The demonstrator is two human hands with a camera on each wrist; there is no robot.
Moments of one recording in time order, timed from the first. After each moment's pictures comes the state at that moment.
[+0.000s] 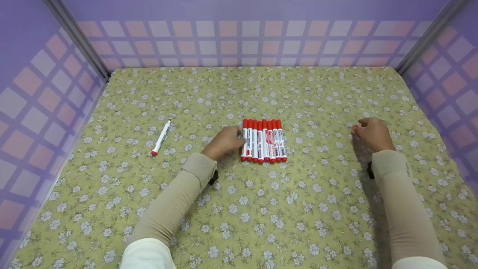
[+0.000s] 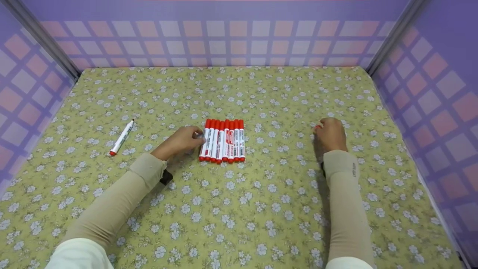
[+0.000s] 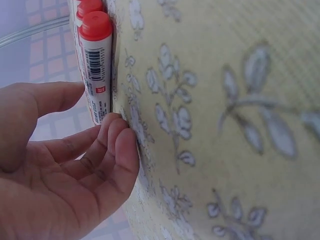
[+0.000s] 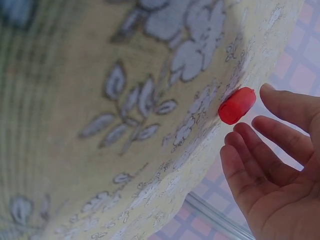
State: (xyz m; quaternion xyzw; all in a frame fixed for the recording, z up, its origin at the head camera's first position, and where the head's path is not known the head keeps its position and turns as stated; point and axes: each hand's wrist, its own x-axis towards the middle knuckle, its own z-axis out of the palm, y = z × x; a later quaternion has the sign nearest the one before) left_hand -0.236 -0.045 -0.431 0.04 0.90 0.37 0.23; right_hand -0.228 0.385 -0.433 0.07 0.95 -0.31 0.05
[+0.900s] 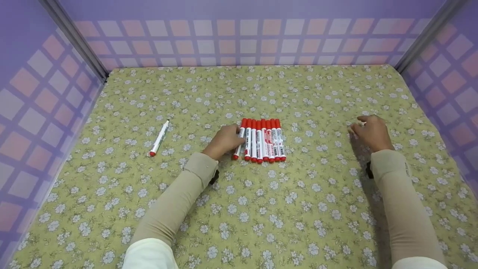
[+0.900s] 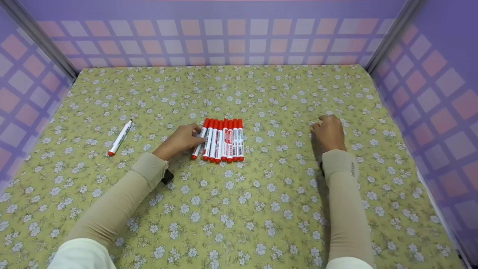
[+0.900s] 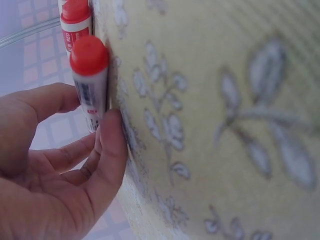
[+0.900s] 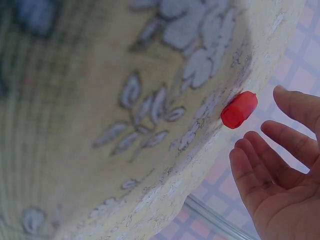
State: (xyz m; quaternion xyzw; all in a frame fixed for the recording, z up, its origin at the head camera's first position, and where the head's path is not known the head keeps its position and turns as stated) left_hand -0.240 -0.038 -0.435 0.02 0.91 0.37 0.20; right_hand -0.229 0.387 -0.437 0.04 0.95 -0.30 -0.01
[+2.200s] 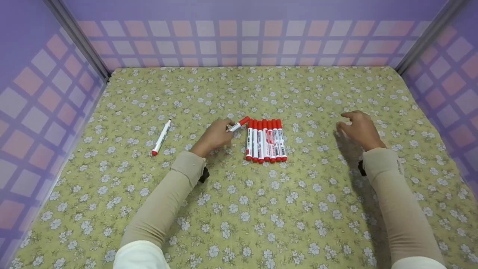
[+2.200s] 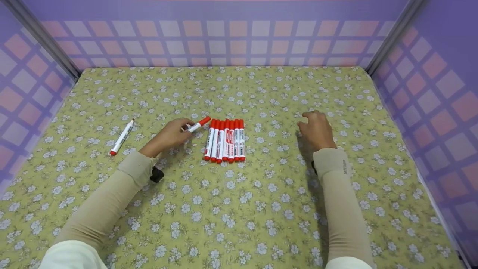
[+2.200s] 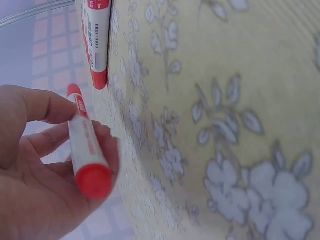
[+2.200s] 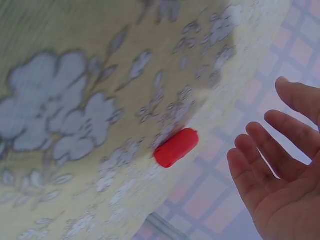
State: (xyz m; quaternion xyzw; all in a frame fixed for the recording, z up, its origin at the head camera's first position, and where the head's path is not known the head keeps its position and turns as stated) left_hand -0.242 -0.076 -0.426 0.10 0.90 0.39 0.17; right_hand -0.236 0.351 -0.424 -0.02 0.96 -0.28 0.01
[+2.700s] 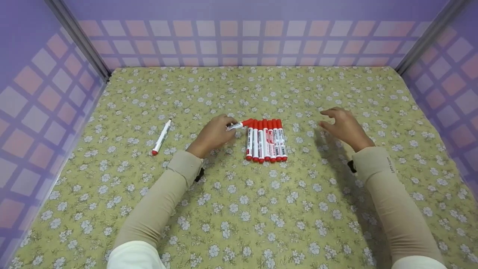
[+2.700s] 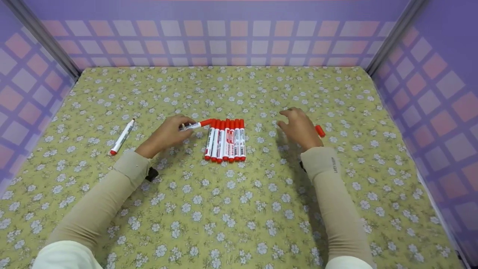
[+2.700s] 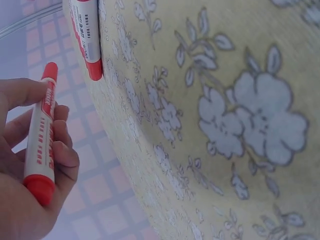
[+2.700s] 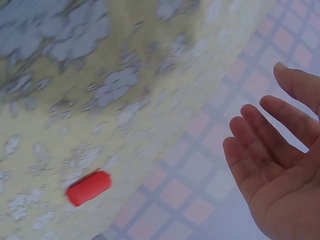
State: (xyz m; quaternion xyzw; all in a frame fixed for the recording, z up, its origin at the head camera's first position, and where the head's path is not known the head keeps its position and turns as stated) left_hand -0.238 -0.079 -0.418 0.17 0.92 0.33 0.07; right_hand -0.236 0.303 -0.404 -0.11 0.96 -0.25 0.02
